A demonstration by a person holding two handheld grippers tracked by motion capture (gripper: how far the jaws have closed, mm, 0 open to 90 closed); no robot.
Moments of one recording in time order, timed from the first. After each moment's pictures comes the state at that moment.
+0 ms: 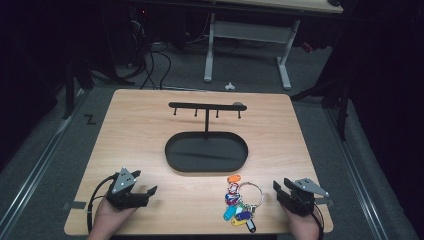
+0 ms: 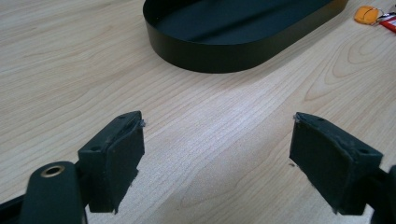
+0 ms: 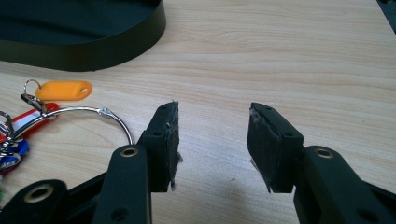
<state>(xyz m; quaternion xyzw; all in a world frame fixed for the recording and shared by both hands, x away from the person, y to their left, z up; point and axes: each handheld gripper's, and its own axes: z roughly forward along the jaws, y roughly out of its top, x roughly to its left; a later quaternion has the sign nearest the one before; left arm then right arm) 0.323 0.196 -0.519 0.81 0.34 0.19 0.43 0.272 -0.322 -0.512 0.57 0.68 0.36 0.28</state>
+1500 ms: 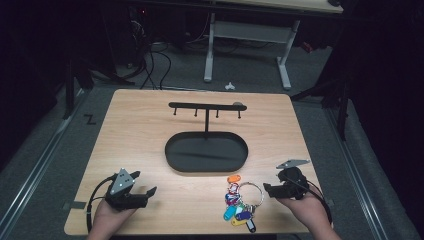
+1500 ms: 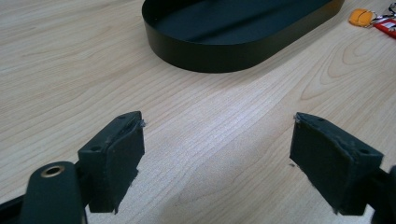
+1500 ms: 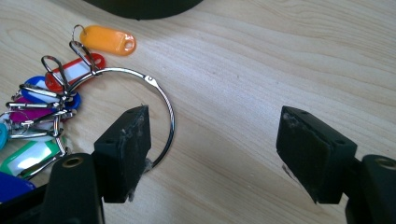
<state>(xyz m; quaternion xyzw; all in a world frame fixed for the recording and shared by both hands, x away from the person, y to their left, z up) 0.321 0.199 -0.520 0.81 0.34 0.19 0.44 0.314 -0.296 -0.457 0.52 0.81 0.21 0.16</state>
